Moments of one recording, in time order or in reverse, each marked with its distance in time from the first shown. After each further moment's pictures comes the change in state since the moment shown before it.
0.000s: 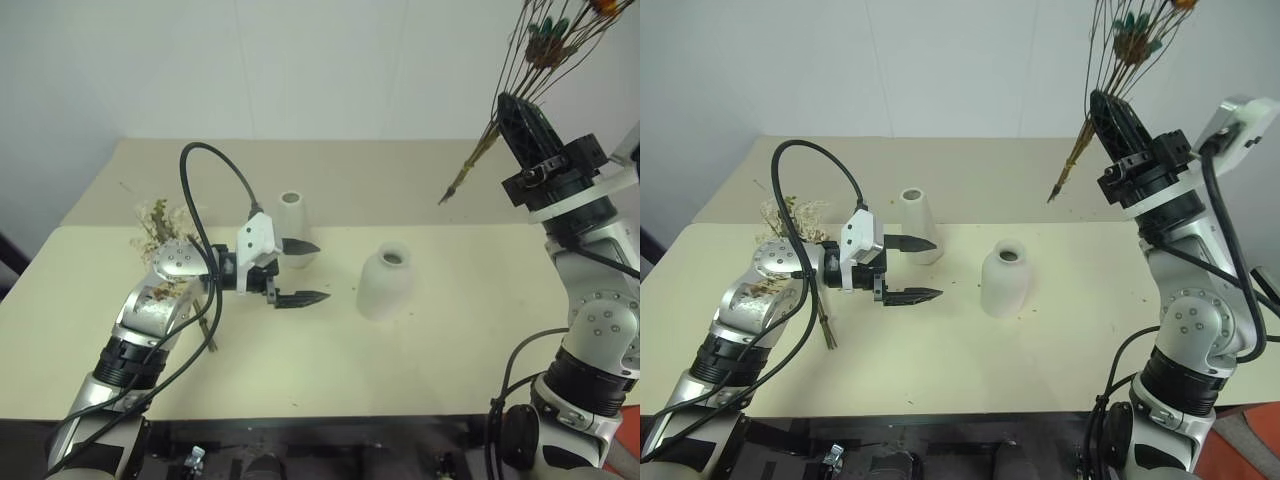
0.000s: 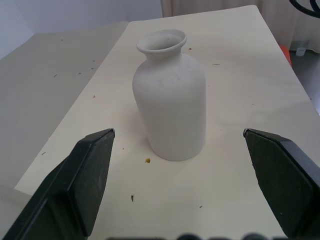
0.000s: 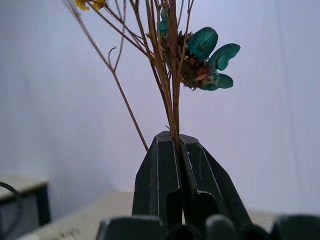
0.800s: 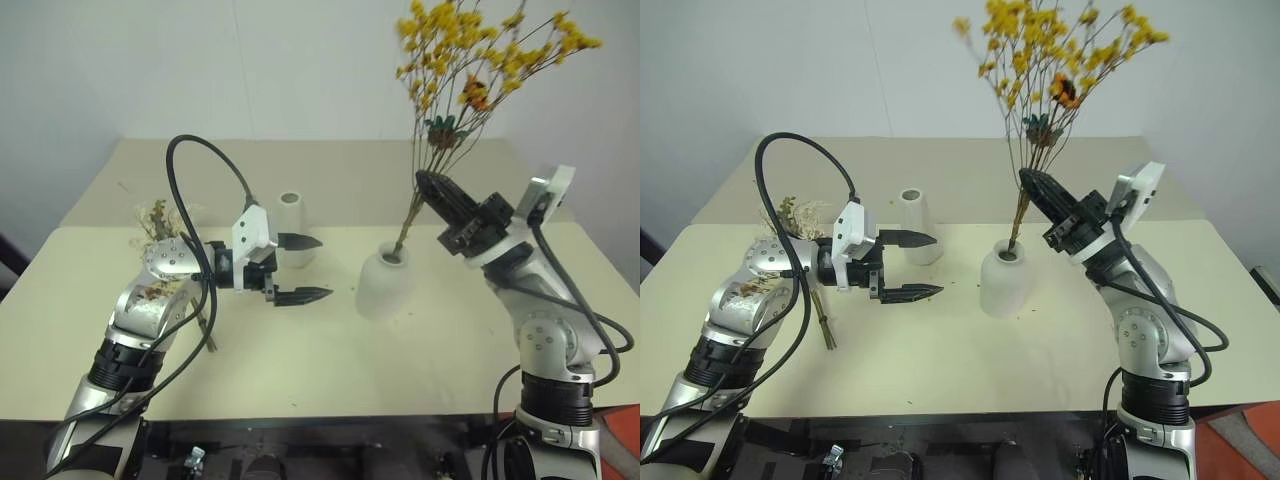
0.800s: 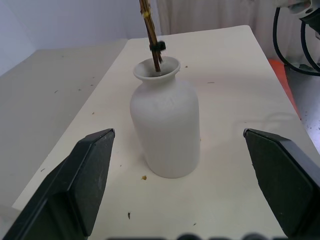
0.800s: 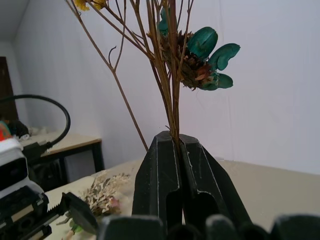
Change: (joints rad) left arm 0.010 0.001 0.037 -0.066 -0.057 0.045 0.013; right arm 0.117 0.022 0.230 0.210 -0.054 -0.197 0.208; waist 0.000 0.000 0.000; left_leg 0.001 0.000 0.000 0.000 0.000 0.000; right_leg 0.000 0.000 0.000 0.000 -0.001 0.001
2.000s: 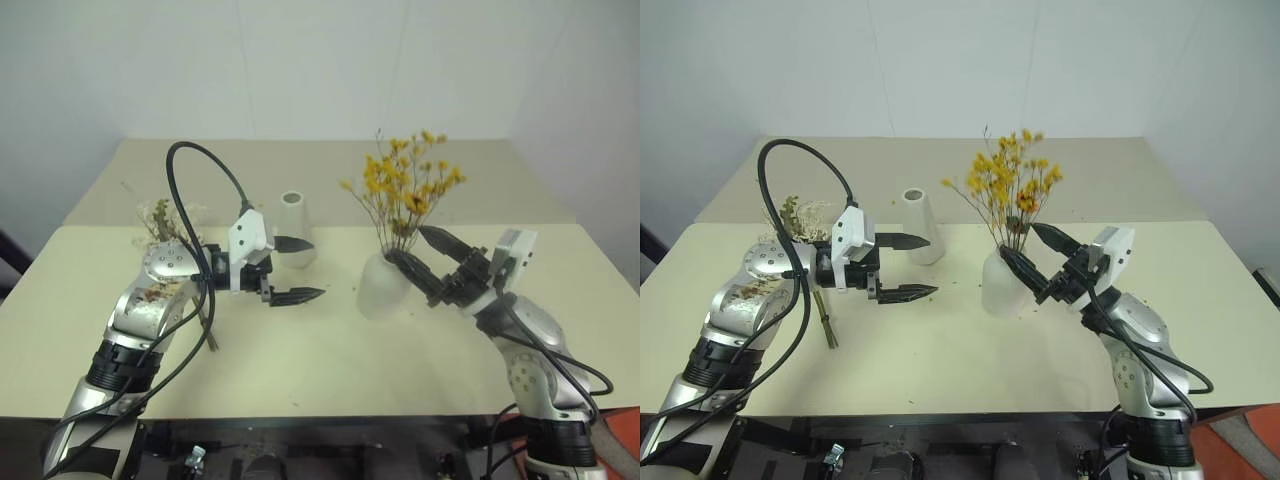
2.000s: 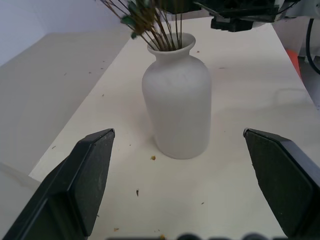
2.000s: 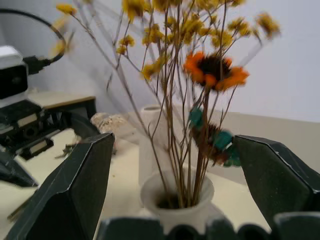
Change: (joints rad) left arm 0.013 0.016 0.000 0.044 0.037 -0.023 0.004; right arm 0.262 -0.067 0.061 -0.033 -0.112 -0.139 0.091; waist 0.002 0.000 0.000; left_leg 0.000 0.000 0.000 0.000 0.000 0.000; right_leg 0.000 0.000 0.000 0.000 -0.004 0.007
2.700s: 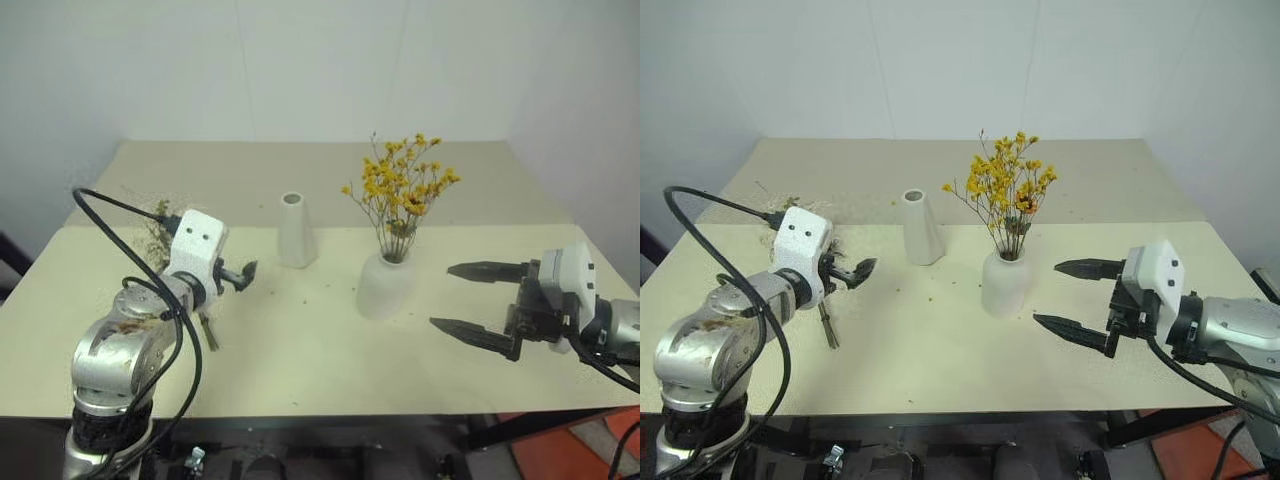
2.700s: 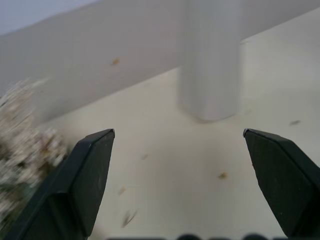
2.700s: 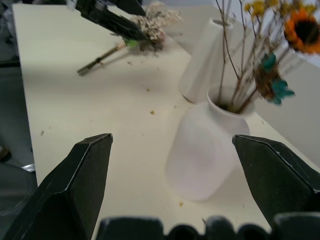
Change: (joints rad) left arm 0.100 -0.152 0.240 -0.584 0.156 1.089 0.944; right arm 0.156 -0.525 -0.147 -0.272 0.102 0.236 0.228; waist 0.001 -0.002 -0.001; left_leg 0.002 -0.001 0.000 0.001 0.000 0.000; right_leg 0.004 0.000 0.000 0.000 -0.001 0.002
